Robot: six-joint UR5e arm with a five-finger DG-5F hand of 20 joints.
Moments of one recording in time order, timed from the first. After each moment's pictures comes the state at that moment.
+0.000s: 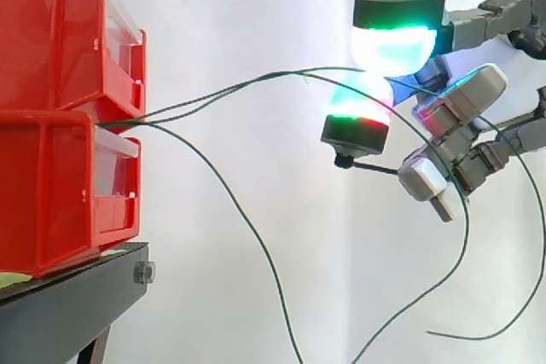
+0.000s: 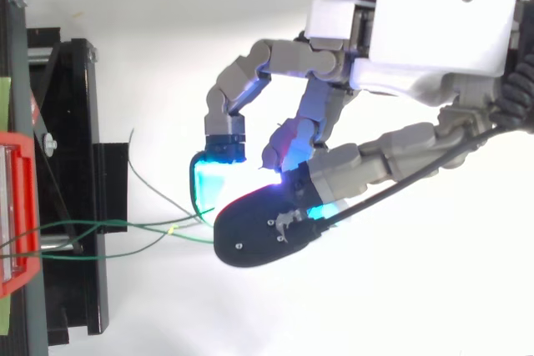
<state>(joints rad) 0.14 -2.22 -0.94 -3.46 -1.31 -0.04</state>
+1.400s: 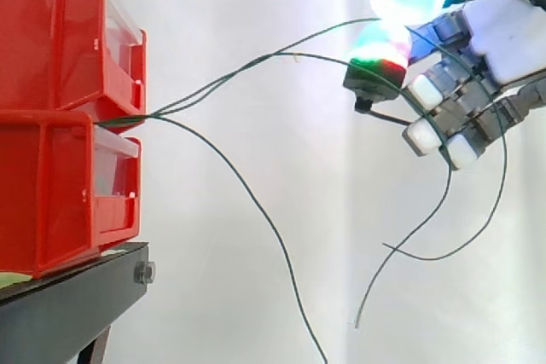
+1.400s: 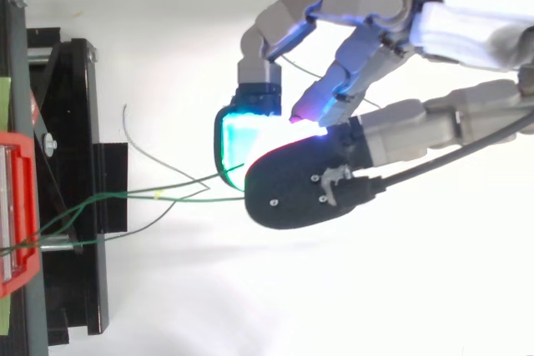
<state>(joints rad) 0.14 -2.16 -0.94 -3.53 -1.23 -0.02</state>
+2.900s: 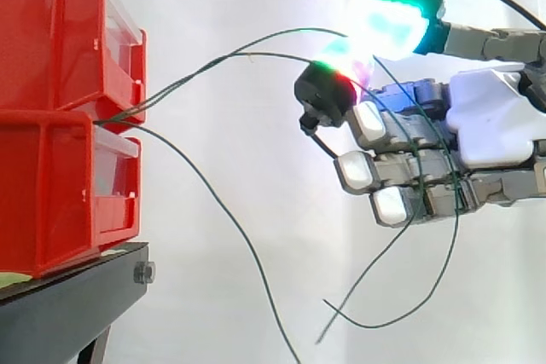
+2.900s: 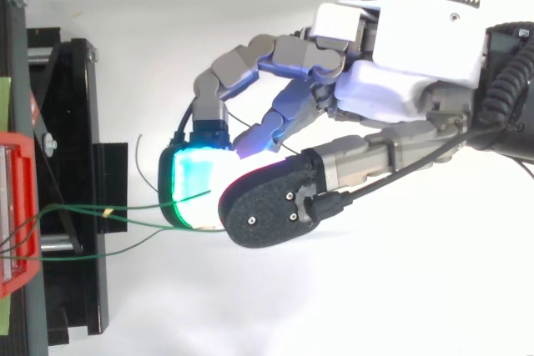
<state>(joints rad) 0.16 -2.16 -1.28 -2.88 -1.23 0.13</state>
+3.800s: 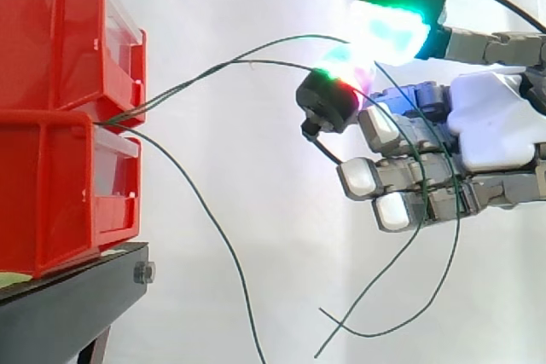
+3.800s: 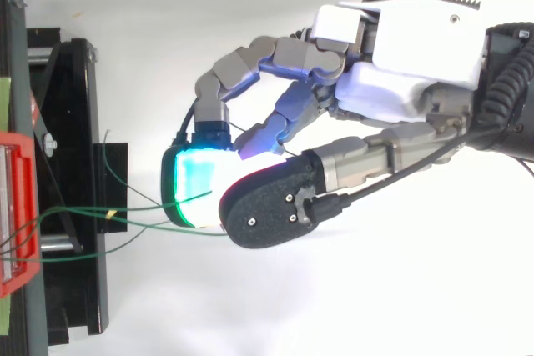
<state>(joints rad) 0.16 -2.16 -1.28 -2.89 -1.23 0.12</state>
